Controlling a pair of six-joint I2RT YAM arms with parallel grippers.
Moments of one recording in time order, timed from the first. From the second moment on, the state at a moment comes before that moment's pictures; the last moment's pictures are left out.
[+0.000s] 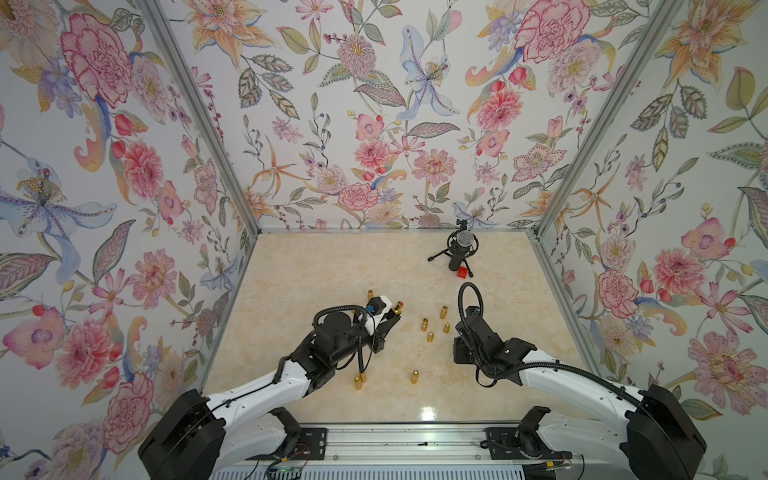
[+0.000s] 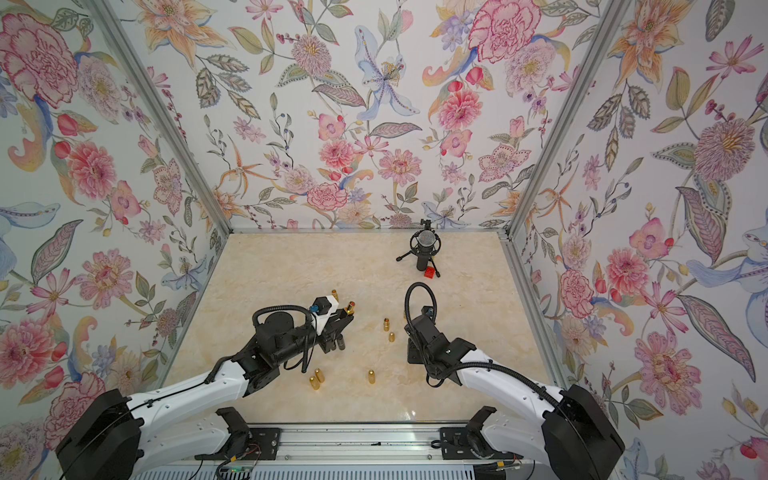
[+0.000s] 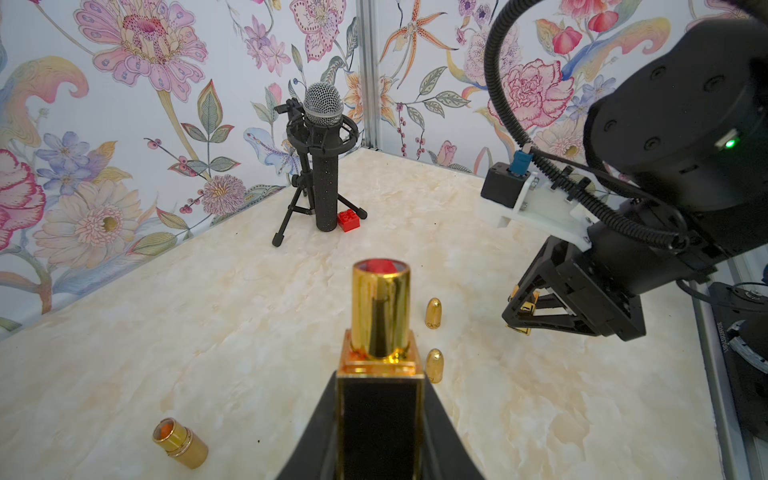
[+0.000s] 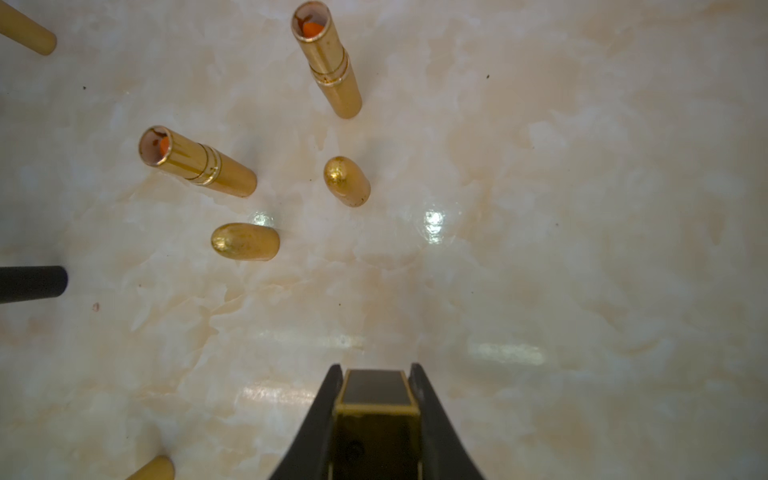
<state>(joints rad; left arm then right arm) -0.75 1.12 0.46 0.48 0.18 0.07 0.74 1.16 0.57 -0.44 0.25 0.67</state>
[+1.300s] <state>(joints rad) -0.75 1.17 0.45 0.54 0.18 0.05 0.75 1.08 0.83 -0.36 0.01 0.59</state>
